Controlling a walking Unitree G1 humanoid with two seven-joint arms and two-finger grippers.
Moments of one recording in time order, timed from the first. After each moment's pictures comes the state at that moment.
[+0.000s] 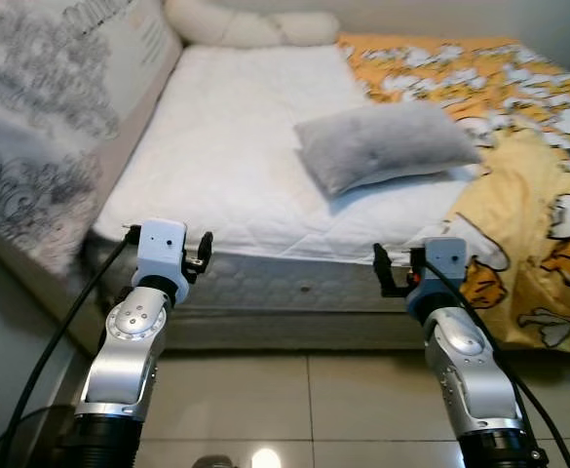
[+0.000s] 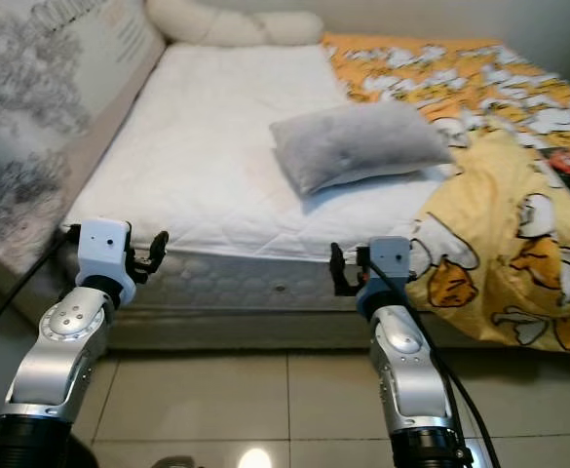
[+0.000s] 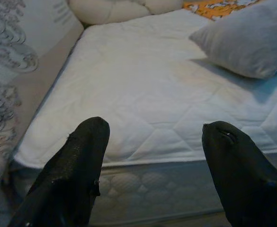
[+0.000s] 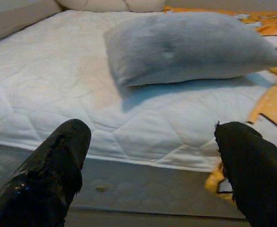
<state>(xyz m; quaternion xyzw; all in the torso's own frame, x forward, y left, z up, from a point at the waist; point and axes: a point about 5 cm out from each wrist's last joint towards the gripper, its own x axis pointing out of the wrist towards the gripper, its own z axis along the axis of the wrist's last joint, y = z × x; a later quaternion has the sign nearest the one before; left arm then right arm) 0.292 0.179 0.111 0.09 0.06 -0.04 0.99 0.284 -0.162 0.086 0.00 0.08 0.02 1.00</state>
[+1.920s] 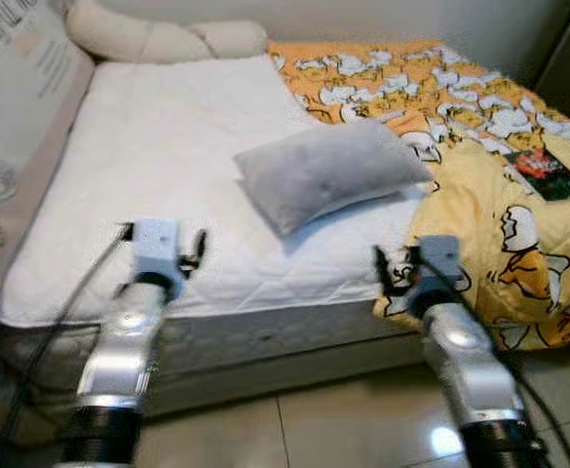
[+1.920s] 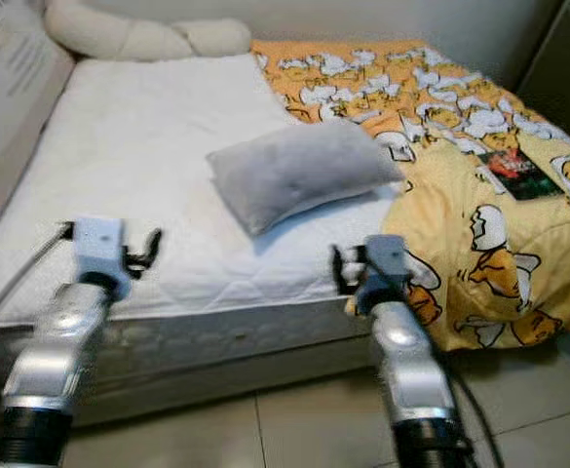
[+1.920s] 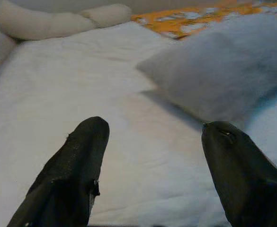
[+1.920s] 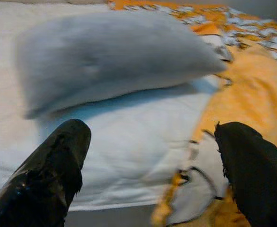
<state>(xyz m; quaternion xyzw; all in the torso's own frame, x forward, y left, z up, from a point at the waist) 0.298 0.165 0.108 0.08 0.06 -0.06 0.99 0.287 -0.177 0.081 -0.02 0.11 0.00 0.99</state>
